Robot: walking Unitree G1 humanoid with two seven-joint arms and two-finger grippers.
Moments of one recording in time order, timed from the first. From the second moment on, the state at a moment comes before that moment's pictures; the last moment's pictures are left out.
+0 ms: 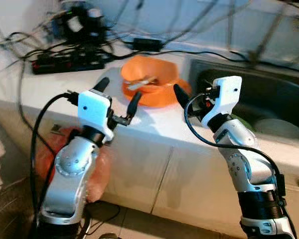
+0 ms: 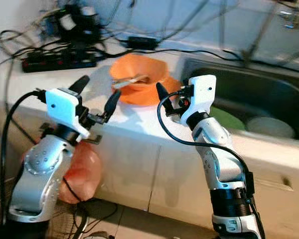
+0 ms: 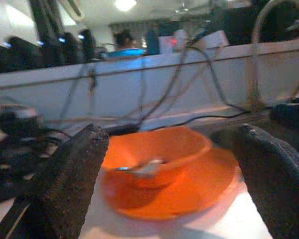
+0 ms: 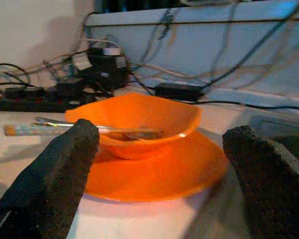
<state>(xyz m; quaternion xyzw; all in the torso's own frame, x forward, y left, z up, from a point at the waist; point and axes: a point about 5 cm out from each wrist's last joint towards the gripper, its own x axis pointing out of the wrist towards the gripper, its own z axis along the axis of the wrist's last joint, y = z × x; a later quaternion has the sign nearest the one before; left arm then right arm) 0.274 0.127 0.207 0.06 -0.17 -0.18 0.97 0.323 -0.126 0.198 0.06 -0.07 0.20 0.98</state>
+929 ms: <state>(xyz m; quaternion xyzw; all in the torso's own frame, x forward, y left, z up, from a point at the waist) 0.288 0.126 0.218 0.03 -0.18 -0.16 0.97 0.324 -0.129 0.200 0.06 -0.07 0.17 0.98</state>
